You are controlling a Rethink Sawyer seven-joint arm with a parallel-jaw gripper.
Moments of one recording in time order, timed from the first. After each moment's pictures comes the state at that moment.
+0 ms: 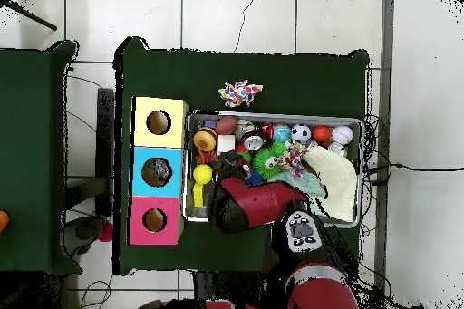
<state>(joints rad) -0.25 -0.50 0.00 1.76 -0.52 -0.08 1.58</state>
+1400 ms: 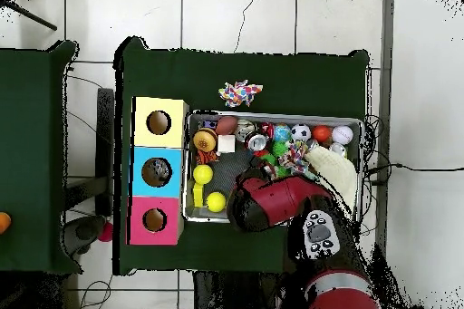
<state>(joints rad) -0.30 -0.54 0.01 1.70 -0.74 0.09 1.58</state>
